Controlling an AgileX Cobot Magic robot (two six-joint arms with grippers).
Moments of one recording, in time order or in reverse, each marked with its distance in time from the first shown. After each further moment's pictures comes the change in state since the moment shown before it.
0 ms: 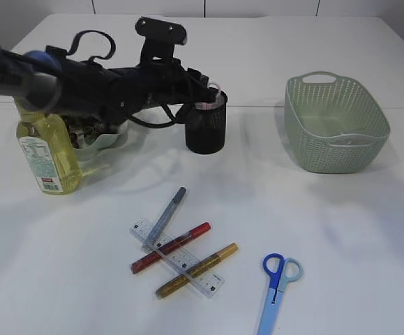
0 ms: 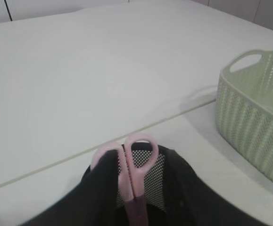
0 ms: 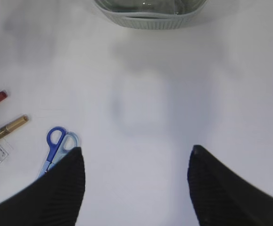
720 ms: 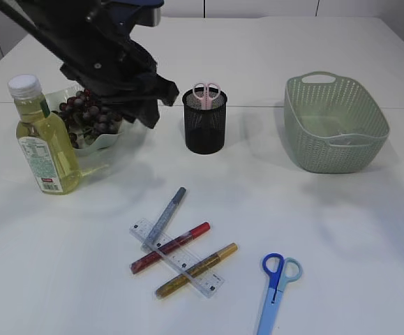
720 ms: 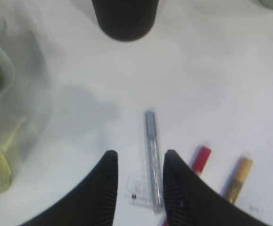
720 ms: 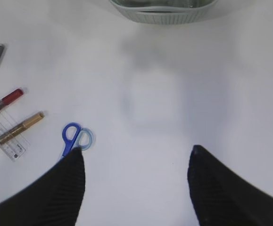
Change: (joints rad) left arm -0.073 -0.398 0.000 -0.089 1.166 -0.002; right arm 0.000 0.000 0.000 0.047 0.010 0.010
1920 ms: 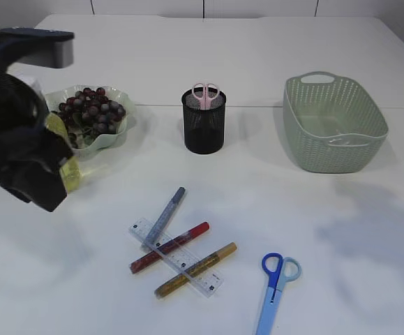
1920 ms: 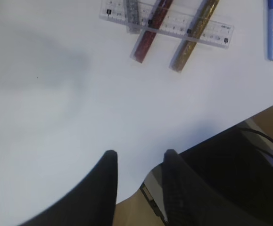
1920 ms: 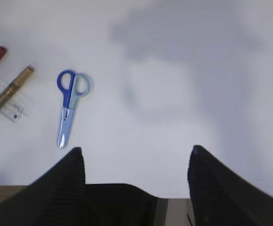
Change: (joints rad) left arm -0.002 -0.366 0.310 -0.131 0.361 0.041; right arm 0.019 -0.190 0.296 0.020 0.000 0.204
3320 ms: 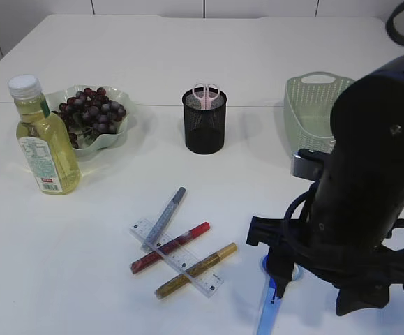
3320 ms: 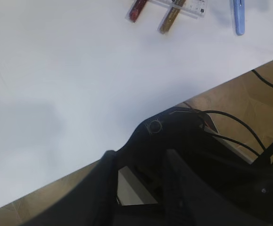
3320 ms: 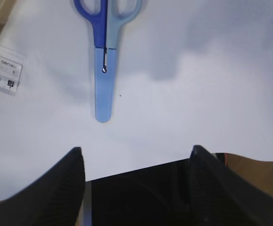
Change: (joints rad) left arm 0.000 -0.642 0.362 -0.028 0.021 -0.082; right arm 0.623 0.375 0.087 -0.104 -0.229 0.793
